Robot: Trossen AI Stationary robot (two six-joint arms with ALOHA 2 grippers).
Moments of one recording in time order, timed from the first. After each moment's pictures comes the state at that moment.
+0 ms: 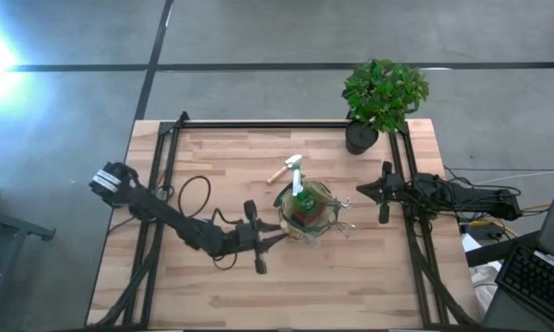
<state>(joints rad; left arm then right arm) -0.49 1.61 0.85 0.96 -0.67 0.10 -0.03 0.02 0.10 -0.28 0.16 0.13</state>
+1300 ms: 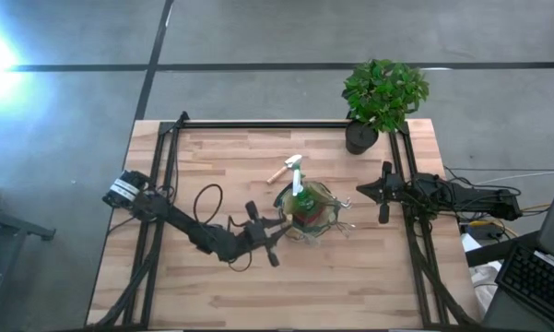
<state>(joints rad) -0.46 1.80 0.86 1.11 -0.89 0.12 -0.03 0.02 0.10 -0.28 0.16 0.13</state>
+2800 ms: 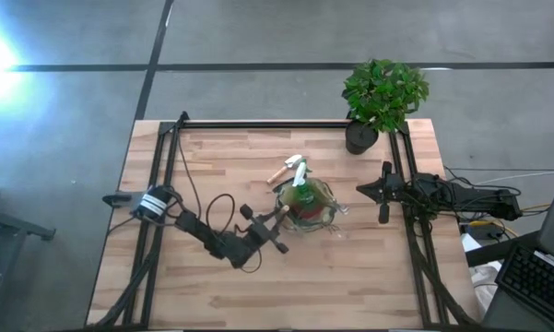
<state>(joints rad) -0.44 2.06 0.91 1.42 -1.22 0.36 -0.03 0.02 0.10 -0.28 0.16 0.13</state>
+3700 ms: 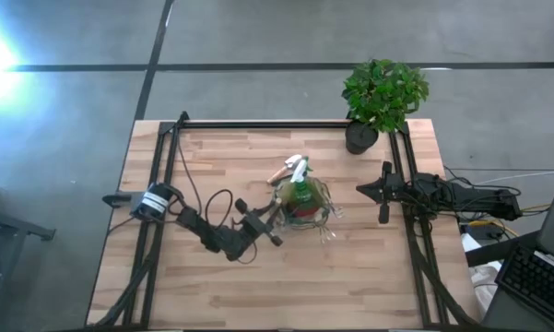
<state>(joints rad) -0.40 2.06 0.81 1.48 -1.21 0.27 -0.03 0.02 0.10 -0.28 0.16 0.13</state>
